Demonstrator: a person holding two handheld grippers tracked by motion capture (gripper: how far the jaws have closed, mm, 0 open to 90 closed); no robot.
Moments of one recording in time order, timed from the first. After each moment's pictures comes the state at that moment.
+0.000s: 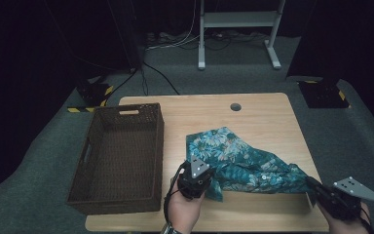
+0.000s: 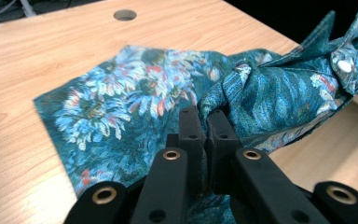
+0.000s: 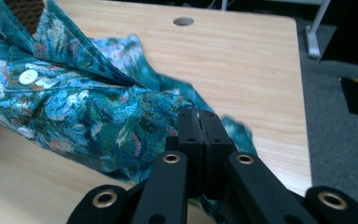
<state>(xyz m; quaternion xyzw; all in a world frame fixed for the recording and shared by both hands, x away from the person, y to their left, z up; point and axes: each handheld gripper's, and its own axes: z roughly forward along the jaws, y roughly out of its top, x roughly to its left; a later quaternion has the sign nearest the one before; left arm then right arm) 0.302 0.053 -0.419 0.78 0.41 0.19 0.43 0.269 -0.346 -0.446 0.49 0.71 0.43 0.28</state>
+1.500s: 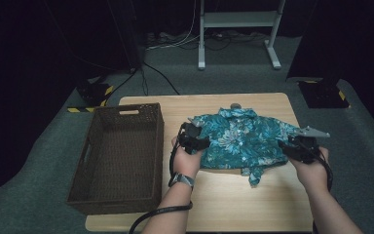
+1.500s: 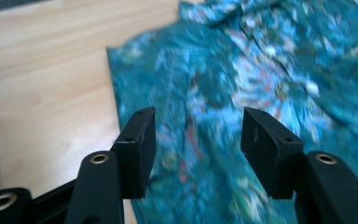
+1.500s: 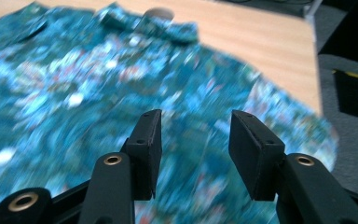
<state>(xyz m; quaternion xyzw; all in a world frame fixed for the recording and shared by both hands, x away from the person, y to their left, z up) 0.449 0.056 -0.453 0.77 0.50 0.20 0.34 0.430 -0.307 -0.459 0.50 0.74 0.35 0.27</state>
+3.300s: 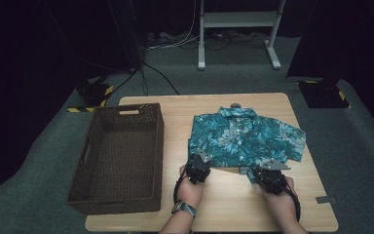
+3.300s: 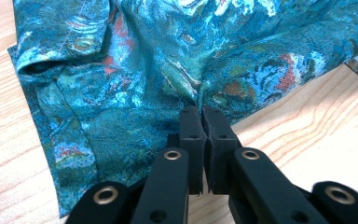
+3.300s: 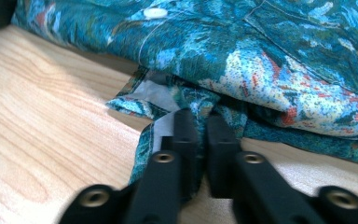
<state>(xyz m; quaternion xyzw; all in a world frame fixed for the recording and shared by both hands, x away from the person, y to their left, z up) 0.396 0.037 -0.529 0.80 0.45 0.20 0.33 0.369 -0.225 -0.535 0.46 0.79 0.33 0.23</state>
